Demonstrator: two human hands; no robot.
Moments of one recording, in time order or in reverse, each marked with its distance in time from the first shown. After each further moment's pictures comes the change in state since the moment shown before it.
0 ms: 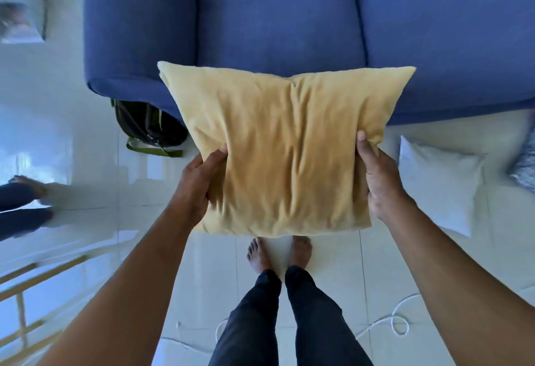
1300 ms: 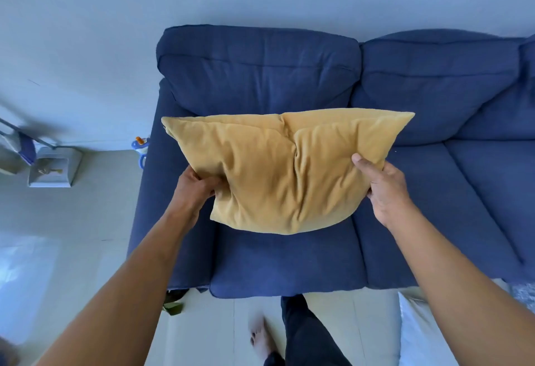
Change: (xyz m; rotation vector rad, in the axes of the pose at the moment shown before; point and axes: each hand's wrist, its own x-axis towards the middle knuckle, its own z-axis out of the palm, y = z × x) left_hand 0.152 0.434 0.003 0.078 -0.007 0.387; right_hand 0.131 -0.418 0.128 0.157 0.020 -0.332
